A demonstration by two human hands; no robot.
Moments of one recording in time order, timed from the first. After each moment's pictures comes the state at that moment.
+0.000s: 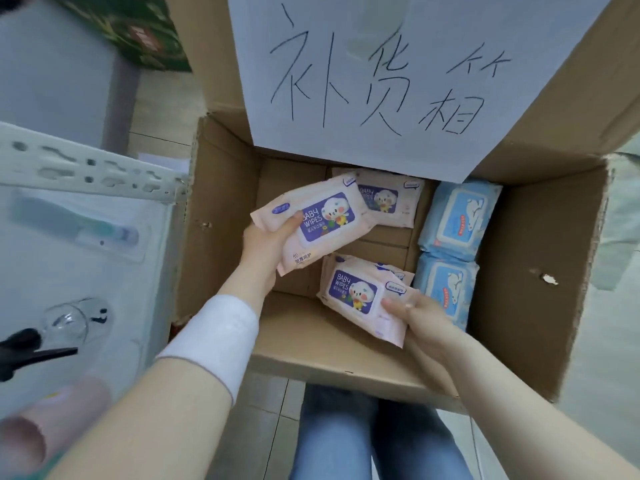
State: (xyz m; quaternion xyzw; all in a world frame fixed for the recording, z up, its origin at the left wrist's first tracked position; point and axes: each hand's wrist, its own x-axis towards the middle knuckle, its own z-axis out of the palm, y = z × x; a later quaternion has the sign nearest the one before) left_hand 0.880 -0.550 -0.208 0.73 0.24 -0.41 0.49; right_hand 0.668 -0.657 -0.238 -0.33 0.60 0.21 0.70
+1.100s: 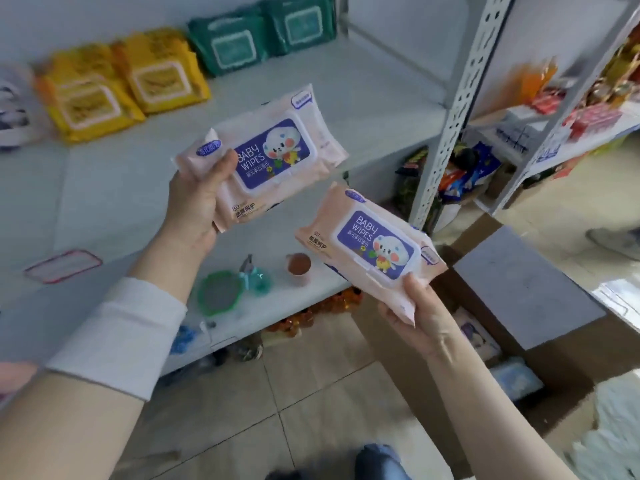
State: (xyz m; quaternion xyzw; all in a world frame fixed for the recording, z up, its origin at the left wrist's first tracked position) left_hand 0.664 -0.184 0.334 0.63 0.13 0.18 0.74; right_hand 0.629 -0.452 0.226 -0.28 0.03 0.29 0.92
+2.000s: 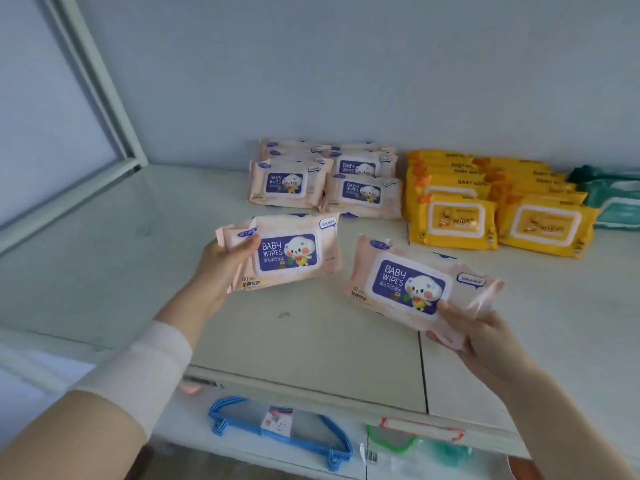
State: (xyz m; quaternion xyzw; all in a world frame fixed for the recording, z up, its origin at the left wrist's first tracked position) left_hand 0.537 0.336 0.320 0.59 0.36 0.31 0.65; right_hand 0.714 0.045 0.308 -0.57 -0.16 0.37 0.72
